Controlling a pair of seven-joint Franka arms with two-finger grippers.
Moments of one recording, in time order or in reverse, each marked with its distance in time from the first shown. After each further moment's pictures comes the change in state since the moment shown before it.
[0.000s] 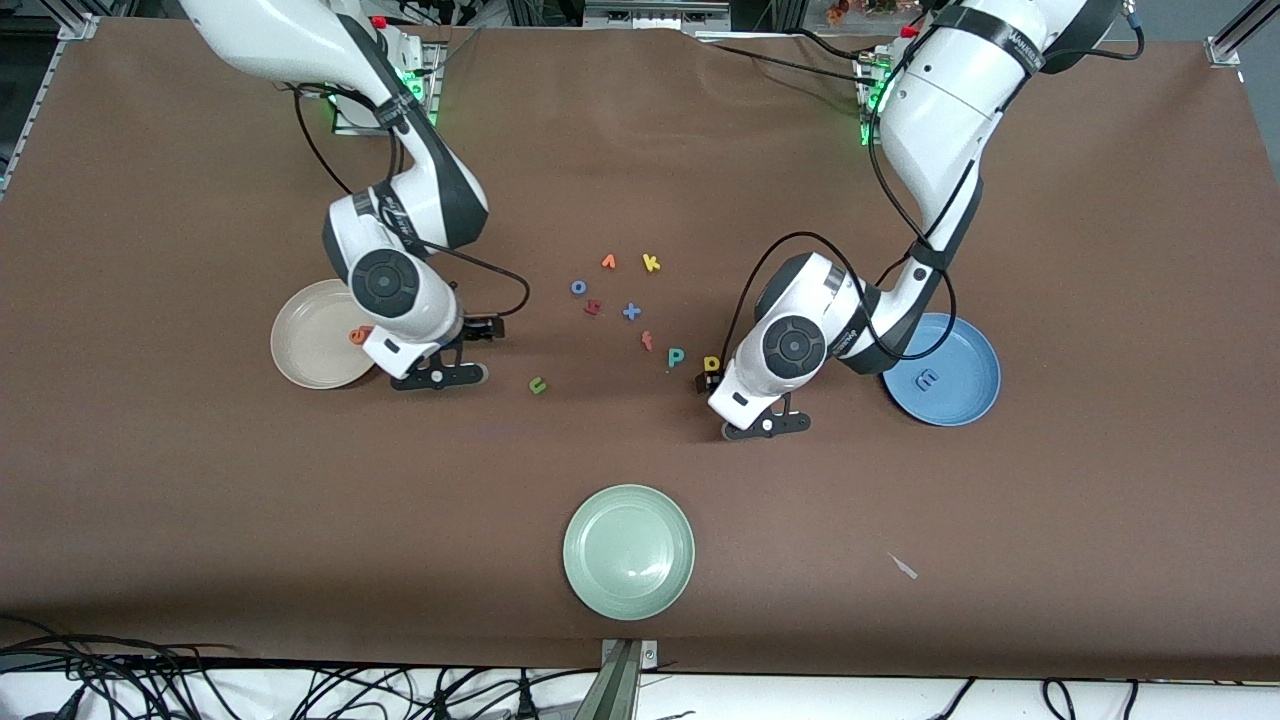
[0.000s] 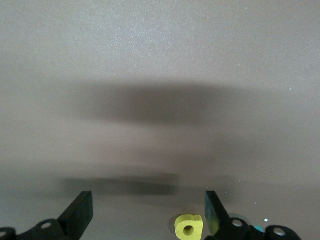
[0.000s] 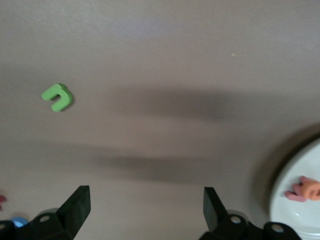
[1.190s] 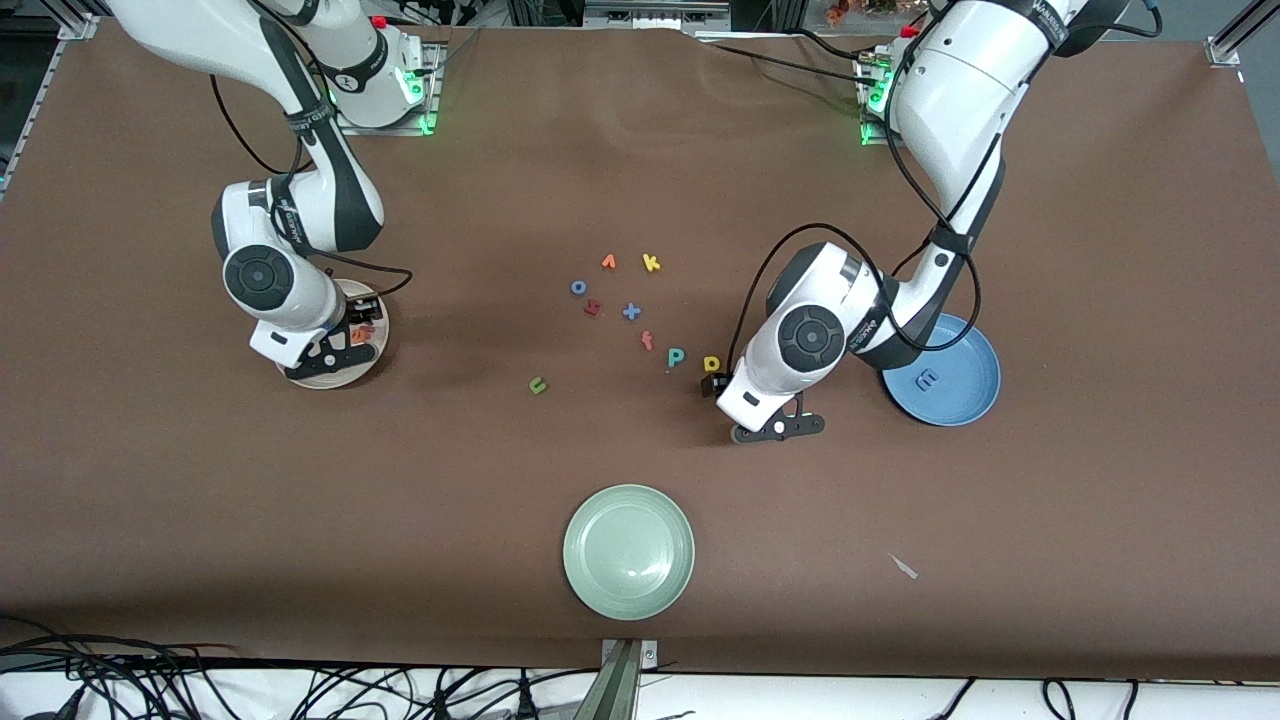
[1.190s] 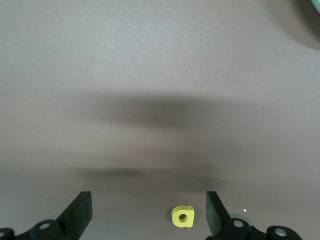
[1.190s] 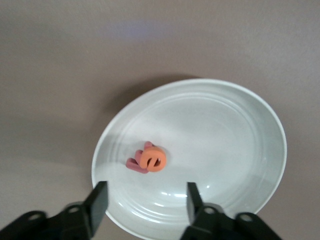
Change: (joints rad) left arm 0.015 -0.057 0.002 0.012 0.000 -0.031 0.000; right arm -0.065 -0.160 -0.225 -0.308 -0.095 0.100 -0.416
